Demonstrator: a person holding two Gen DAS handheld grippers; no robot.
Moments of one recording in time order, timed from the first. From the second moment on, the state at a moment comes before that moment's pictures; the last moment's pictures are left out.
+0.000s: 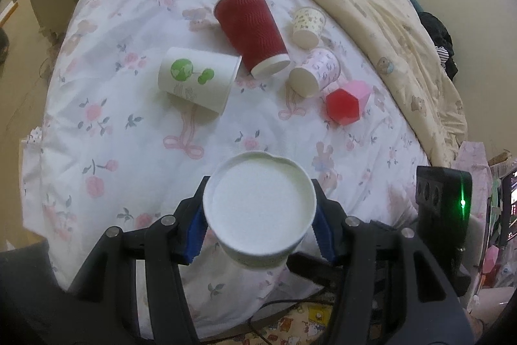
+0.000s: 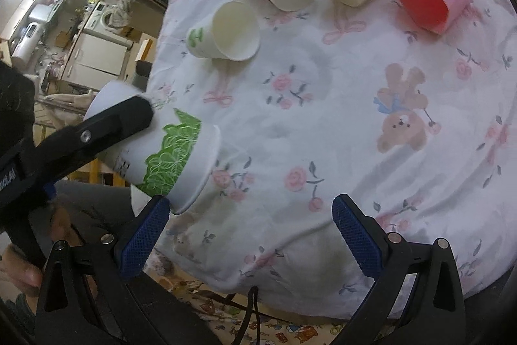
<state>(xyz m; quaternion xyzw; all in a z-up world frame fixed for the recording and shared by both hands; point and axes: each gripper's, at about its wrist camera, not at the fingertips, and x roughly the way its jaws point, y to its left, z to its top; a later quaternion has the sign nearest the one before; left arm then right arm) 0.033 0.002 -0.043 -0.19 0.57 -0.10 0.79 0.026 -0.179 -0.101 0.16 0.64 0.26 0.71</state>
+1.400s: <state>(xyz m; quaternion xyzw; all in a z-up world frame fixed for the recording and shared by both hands) 0.121 -0.083 -0.102 -0.07 0.57 0.01 0.82 0.025 -0.298 -0.061 0.23 0.56 0.11 0.79</state>
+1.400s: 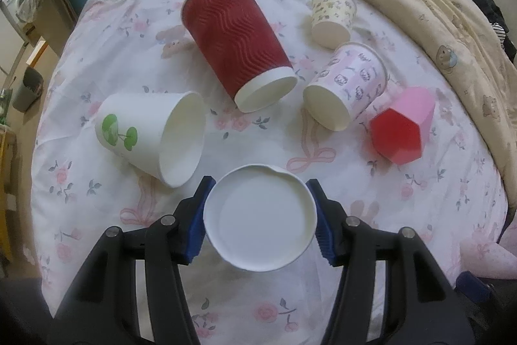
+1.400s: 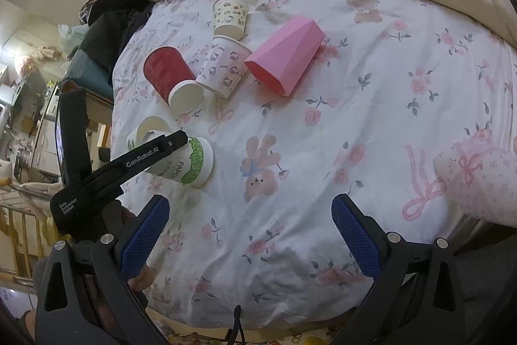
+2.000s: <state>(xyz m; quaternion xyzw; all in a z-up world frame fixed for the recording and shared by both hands) 0.114 -0.090 -0.096 -0.04 0.56 0.01 0.83 0.025 -0.293 -0.058 0.23 0.56 0.12 0.79</state>
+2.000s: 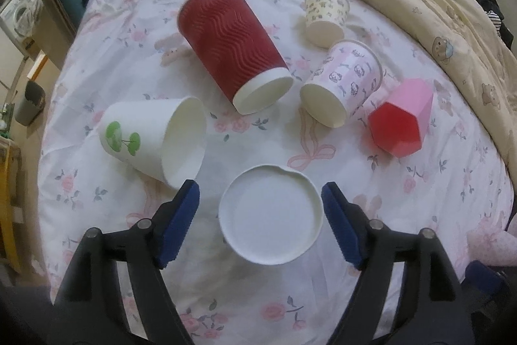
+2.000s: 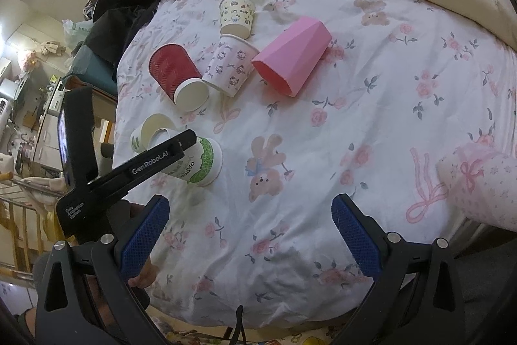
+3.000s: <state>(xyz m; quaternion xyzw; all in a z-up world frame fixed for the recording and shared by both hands) -0.016 -0.001 -0.002 -0.06 0.45 0.02 0.89 0.012 -0.241 -0.026 0.11 0.49 0.15 0.85</state>
